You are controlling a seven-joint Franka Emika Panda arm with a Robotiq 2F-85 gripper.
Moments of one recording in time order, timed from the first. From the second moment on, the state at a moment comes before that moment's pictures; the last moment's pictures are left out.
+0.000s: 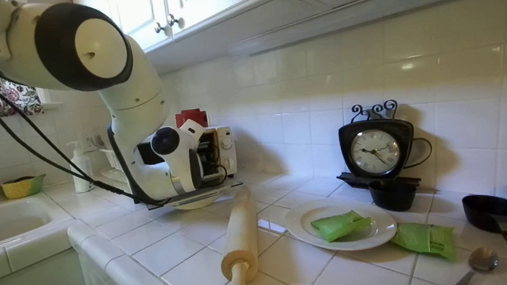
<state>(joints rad) 0.08 0.99 0.20 -1.57 -0.59 3.86 0.05</state>
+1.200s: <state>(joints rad) -0.18 0.93 0.50 -1.97 -0.51 4.21 -0.24</state>
